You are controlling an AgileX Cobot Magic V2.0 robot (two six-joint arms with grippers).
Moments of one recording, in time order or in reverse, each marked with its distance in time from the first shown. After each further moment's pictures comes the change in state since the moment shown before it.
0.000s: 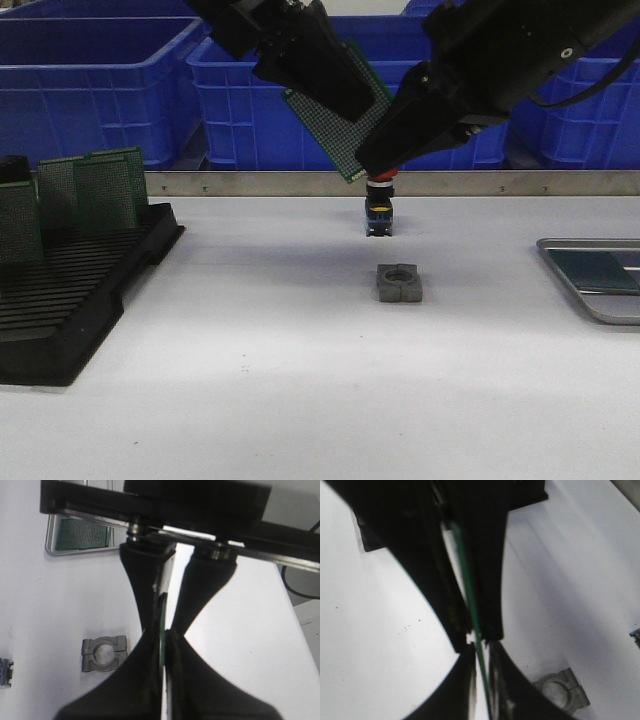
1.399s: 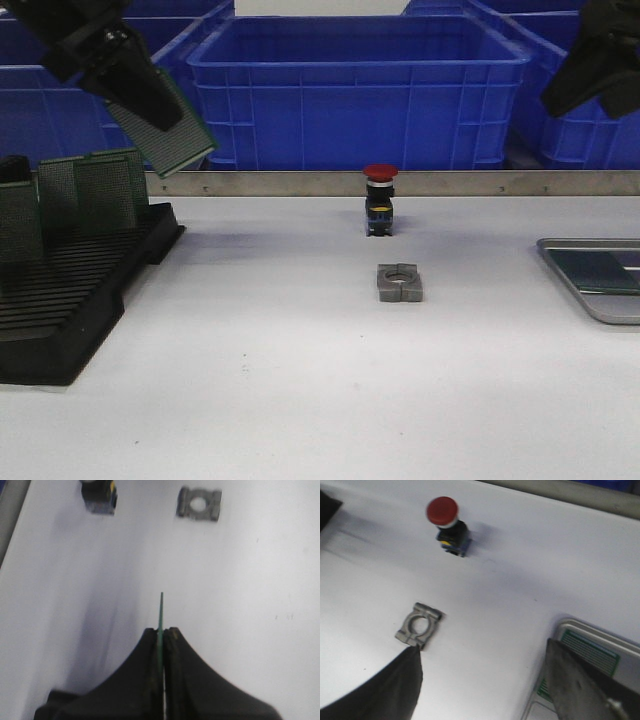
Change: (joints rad) left arm 0.303 0.000 0.000 0.129 0.000 -0.008; right arm -0.338 -0.131 0.000 -0.250 -0.018 0.609
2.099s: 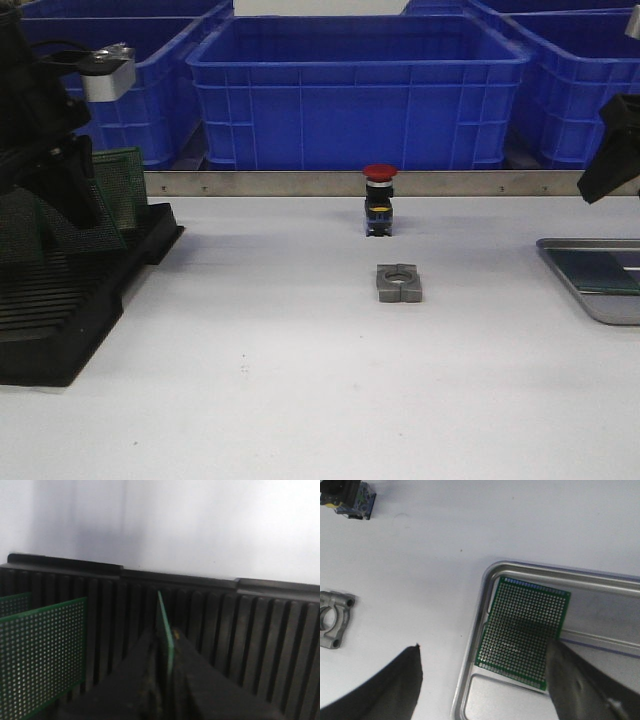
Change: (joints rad) left arm 0.026 0.026 0.157 0.420 -0.152 0.002; right arm -0.150 0.221 0.000 -0.004 -0.045 0.083
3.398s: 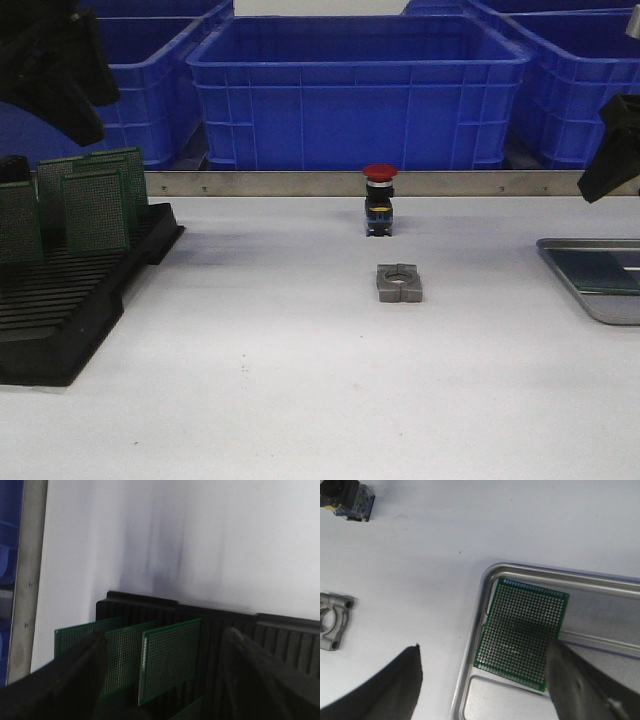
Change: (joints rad) left arm -0.021 -0.195 0.012 -0.067 -0.058 -0.002; right arm 0.000 0.000 0.000 0.002 -0.007 0.000
